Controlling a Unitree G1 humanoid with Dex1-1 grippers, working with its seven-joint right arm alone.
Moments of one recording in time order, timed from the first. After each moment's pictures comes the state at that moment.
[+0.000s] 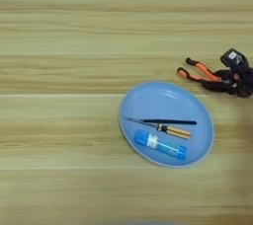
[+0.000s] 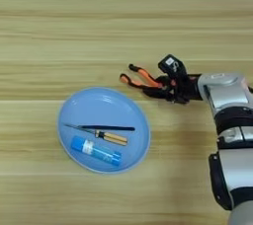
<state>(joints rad) -0.68 -0.66 0.07 0.99 -0.06 0.16 1.02</state>
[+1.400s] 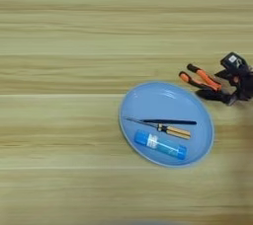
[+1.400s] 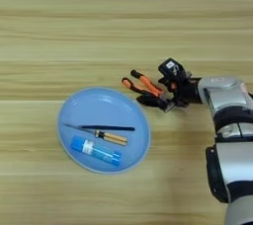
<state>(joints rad) -0.71 -0.65 0.05 1.06 -0.07 0.10 1.05</state>
